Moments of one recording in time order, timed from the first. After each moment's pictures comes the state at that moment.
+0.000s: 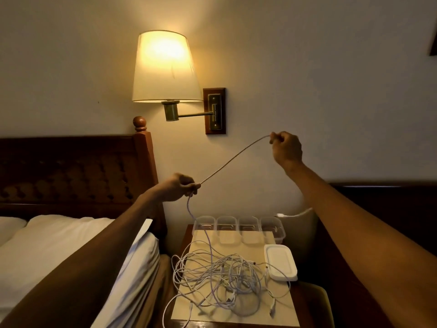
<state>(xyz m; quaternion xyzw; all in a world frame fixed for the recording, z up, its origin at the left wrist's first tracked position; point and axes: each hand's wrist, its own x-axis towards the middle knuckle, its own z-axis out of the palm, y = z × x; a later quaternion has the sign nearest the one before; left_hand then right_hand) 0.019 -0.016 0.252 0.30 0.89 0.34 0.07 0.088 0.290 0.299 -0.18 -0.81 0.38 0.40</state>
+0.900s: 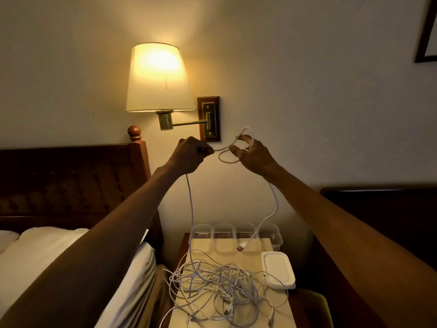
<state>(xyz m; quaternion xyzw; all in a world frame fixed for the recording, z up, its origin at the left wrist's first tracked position) 0.015 0.049 0.330 0.38 0.85 0.26 -0.26 0.108 0.235 0.324 -0.02 -0.87 0.43 0.25</state>
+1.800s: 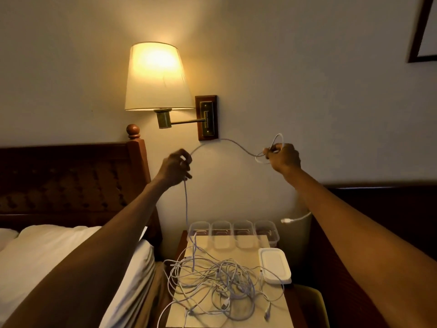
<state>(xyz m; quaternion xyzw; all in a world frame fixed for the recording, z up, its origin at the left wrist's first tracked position) 0.004 0.014 0.290 0.28 0.84 0.46 -0.08 0.109 0.309 0.297 -0.23 -0.83 0.38 0.34</state>
